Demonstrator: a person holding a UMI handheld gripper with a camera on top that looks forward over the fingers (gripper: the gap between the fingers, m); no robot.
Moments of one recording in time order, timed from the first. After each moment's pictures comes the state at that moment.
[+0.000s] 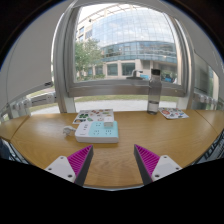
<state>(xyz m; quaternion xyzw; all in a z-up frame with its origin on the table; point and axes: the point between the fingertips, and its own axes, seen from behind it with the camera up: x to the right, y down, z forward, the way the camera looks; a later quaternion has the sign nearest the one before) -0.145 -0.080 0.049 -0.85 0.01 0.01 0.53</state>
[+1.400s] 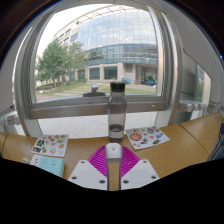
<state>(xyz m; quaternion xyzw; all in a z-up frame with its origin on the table) 0.043 0.061 0.107 -0.84 0.08 -0.06 0.54</state>
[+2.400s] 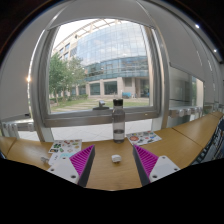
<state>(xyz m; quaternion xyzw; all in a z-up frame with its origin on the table) 0.003 -0.059 0.163 -0.79 0.09 -0.05 0.61</state>
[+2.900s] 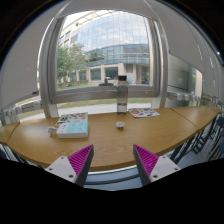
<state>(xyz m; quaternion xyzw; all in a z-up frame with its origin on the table) -0.046 -0.164 0.083 -0.83 0.08 -0.05 0.54</state>
